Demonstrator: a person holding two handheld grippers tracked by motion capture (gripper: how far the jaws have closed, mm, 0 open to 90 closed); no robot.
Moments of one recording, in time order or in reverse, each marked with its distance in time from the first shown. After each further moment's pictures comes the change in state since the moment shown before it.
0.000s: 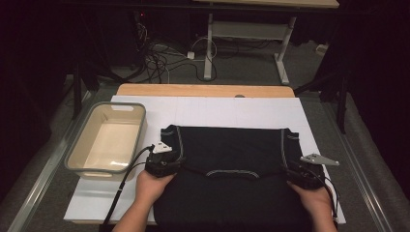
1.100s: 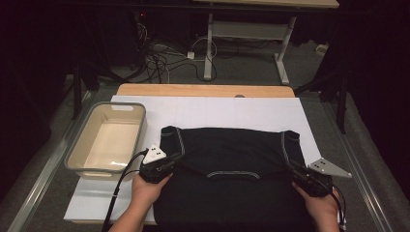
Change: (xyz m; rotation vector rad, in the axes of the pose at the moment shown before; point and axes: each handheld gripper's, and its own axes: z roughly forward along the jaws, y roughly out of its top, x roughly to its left) left arm -0.012 -0.008 -0.034 -0.167 -0.054 0.096; right arm 0.009 -0.004 -0.034 -0.191 0.034 -0.089
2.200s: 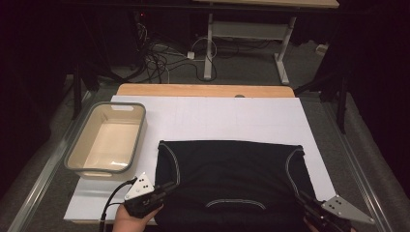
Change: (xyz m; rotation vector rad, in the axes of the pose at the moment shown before) left arm -0.043 -0.043 -0.065 0.025 -0.127 0.063; right arm 0.036 -0.045 -0.077 0.006 0.014 -0.056
